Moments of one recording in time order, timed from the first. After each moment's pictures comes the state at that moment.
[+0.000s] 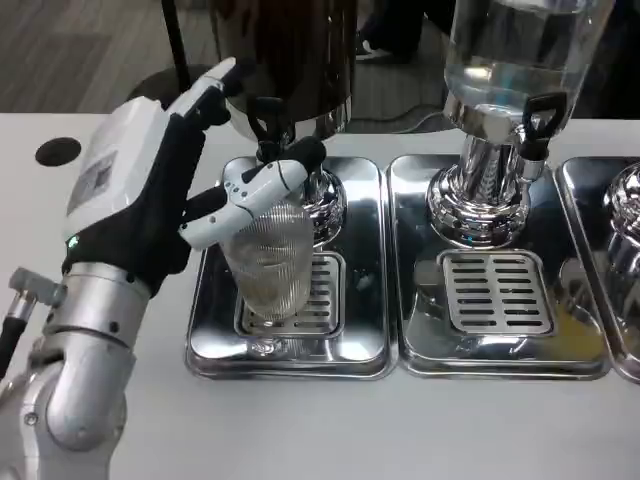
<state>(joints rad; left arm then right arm) -0.07 0.32 -0.10 -0.46 0.58 0.26 -0.13 0.61 -0.20 -0.23 -0.19 -0.52 -0.45 -0.43</state>
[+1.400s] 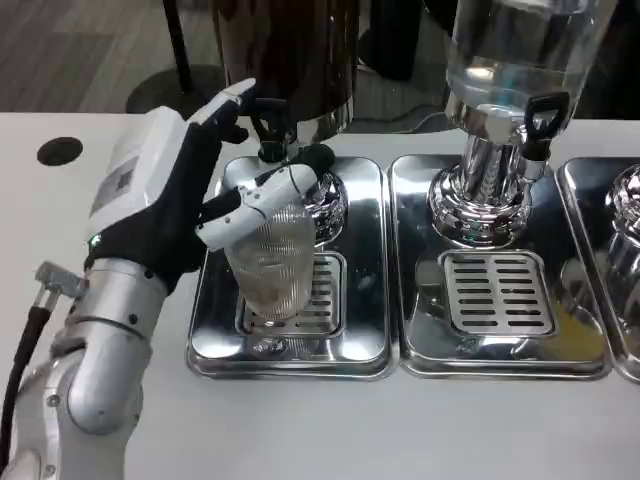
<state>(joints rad) -0.12 0.31 -0.12 -0.35 0.57 0.23 -0.11 0.62 -0.18 -0.25 -0.19 -0.49 -0.48 -0.43</state>
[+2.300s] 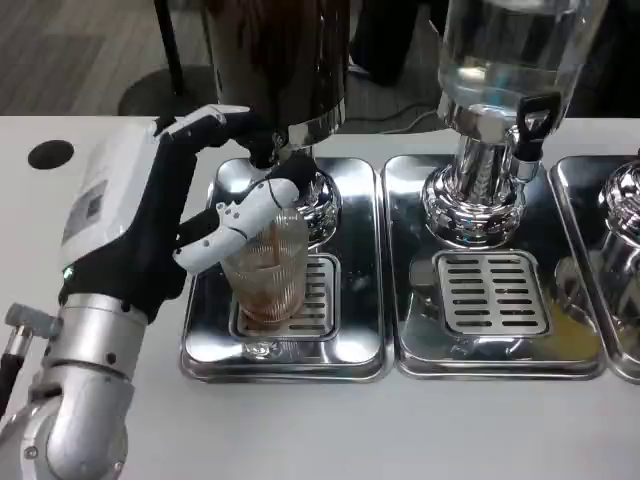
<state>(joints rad) 0.01 0.30 -0.09 -0.46 0.56 0.19 -0.06 0.62 -0.17 -0.25 -0.20 -0.49 -0.48 -0.41</state>
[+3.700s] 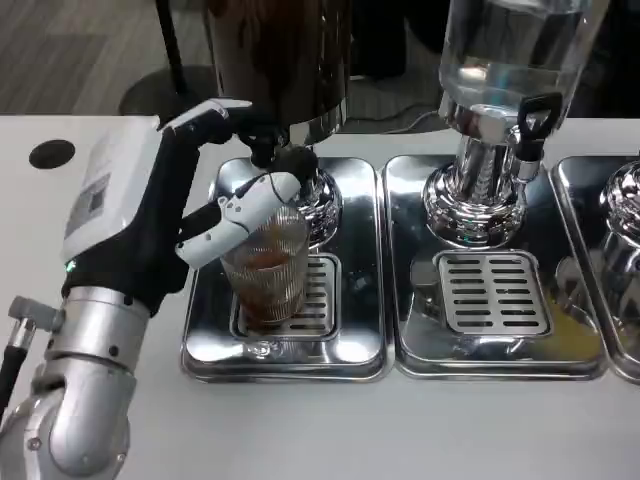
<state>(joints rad) -0.01 0.30 -0.09 -0.44 0.56 0.18 -0.06 0.61 -0.17 -0.25 -0.20 -0.49 -0.48 -0.41</state>
